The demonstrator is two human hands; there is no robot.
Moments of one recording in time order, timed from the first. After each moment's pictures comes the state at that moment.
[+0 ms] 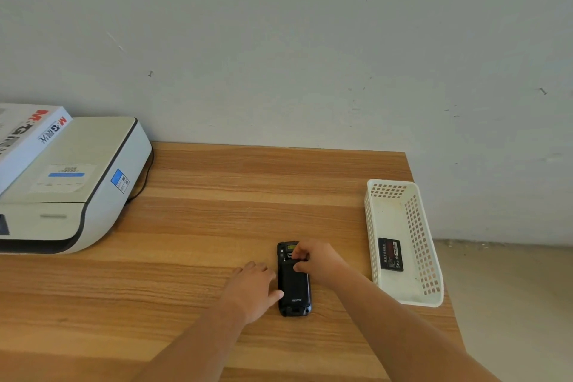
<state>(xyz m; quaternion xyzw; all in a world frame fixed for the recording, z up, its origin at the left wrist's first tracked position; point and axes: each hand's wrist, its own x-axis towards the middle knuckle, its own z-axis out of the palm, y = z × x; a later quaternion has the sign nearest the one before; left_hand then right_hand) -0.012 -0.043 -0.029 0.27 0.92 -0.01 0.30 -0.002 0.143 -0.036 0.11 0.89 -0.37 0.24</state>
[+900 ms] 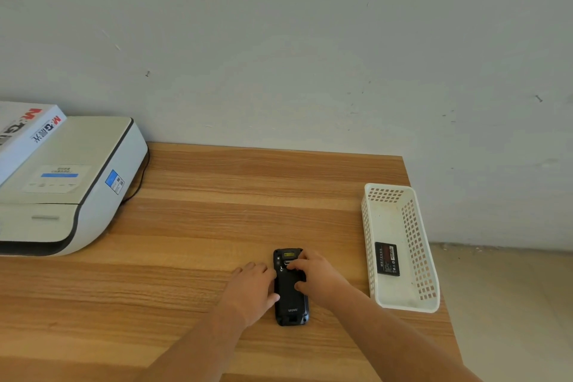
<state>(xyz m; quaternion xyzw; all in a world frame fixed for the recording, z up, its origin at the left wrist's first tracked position) -0.014 -0.037 -0.033 0.28 0.92 0.01 0.26 0.015 0.140 -0.054 0.03 0.93 -0.27 0.24</state>
